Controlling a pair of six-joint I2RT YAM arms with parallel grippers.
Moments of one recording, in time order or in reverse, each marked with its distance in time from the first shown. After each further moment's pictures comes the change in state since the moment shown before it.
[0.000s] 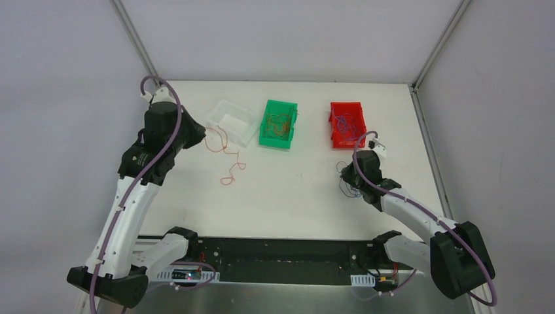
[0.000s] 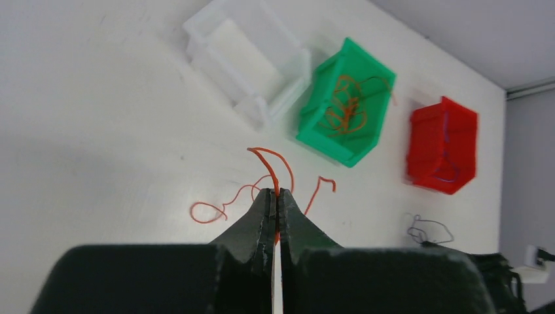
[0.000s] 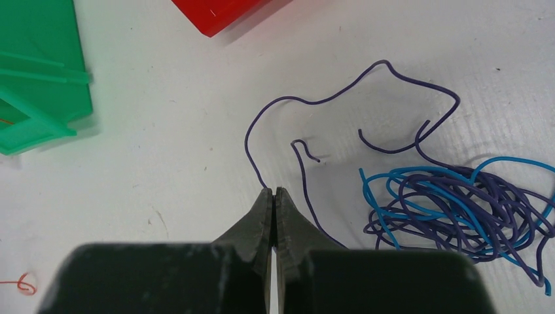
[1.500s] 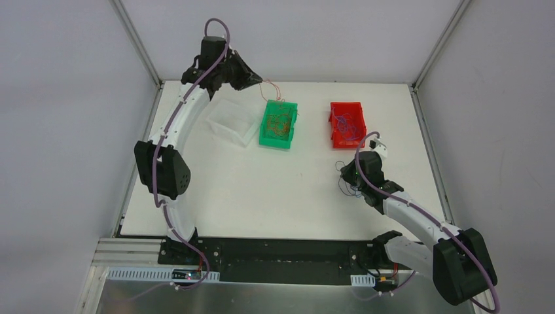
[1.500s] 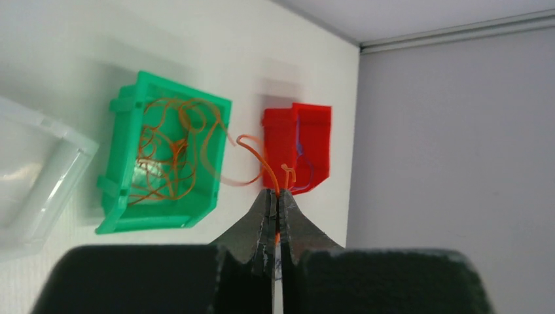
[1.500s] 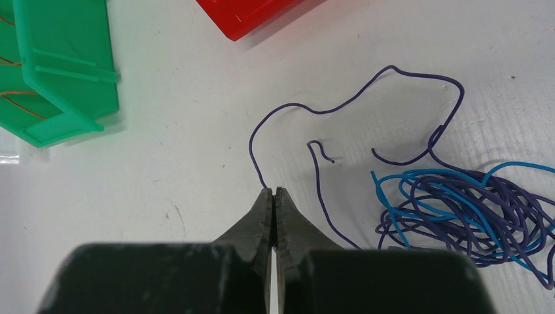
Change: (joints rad) left arm 0.000 0.917 0.779 0.228 0.549 -0.242; right arm 0.000 -0.050 -0.016 0.029 -0.026 -0.008
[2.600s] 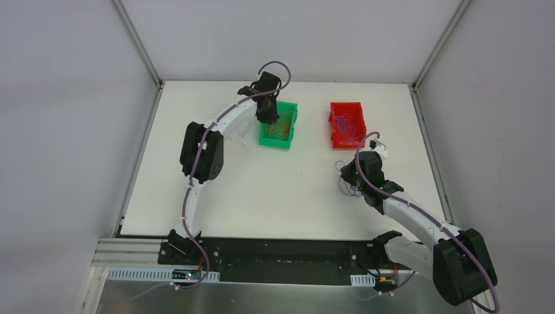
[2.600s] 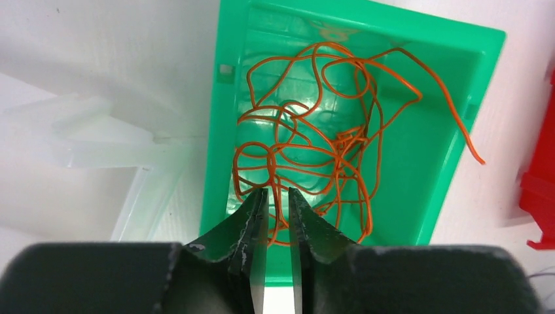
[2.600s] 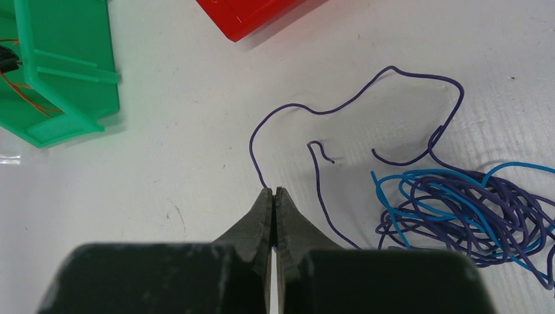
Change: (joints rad) left arm -0.227 0.390 0.018 -0.135 -0.431 0.367; right arm 0.000 -0.002 0.000 0.000 0.001 0.000
